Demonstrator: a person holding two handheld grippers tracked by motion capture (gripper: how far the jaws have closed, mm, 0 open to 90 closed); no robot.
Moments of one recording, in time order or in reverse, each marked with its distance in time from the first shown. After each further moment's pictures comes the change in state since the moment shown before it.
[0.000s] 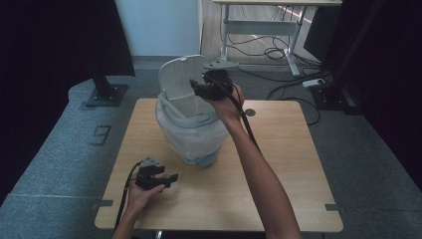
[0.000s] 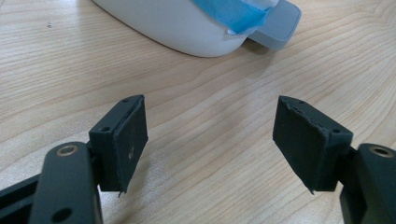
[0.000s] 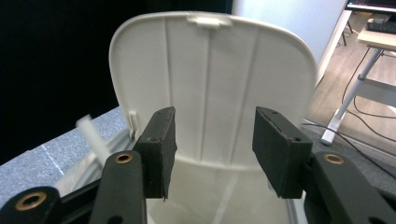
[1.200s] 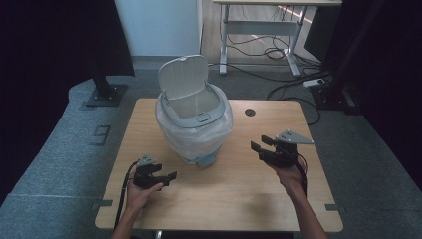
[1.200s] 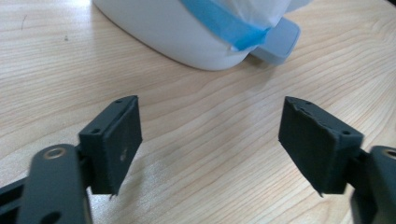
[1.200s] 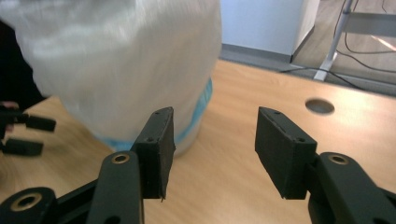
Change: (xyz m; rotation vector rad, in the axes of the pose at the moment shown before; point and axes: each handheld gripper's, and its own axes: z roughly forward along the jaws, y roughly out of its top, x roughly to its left) left arm 0.000 0.004 -0.009 -0.051 0.011 -0.024; right arm -0.066 -0.196 -0.141 0.058 -0.017 0.145
